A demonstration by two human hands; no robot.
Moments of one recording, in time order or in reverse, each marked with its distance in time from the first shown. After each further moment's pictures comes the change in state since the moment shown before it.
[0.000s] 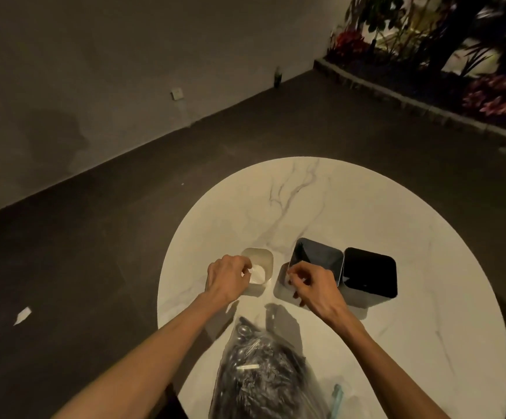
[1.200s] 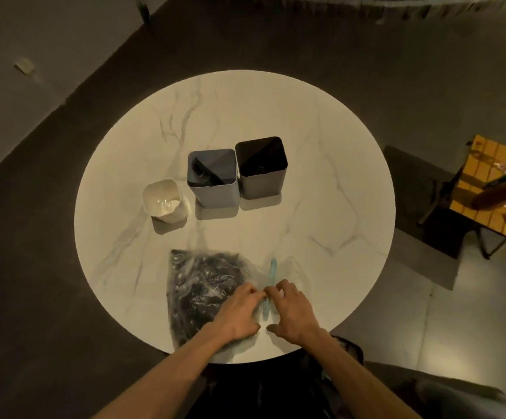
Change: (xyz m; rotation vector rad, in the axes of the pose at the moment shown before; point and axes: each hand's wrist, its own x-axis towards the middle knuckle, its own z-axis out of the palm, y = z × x) left_hand -0.212 0.108 0.152 0.058 -0.754 0.467; right_hand -0.253 0.199 0.090 -0.477 -0.150 0.202
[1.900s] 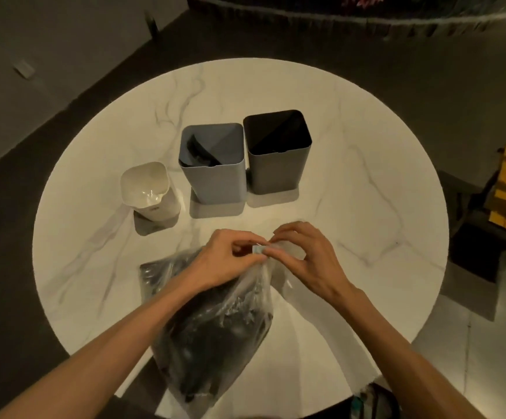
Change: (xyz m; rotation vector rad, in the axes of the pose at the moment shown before) left_hand 0.072 -0.064 -0.071 -0.527 0.401 0.199; right_hand 0.105 0.019 -0.053 0.317 0.612 -0.270
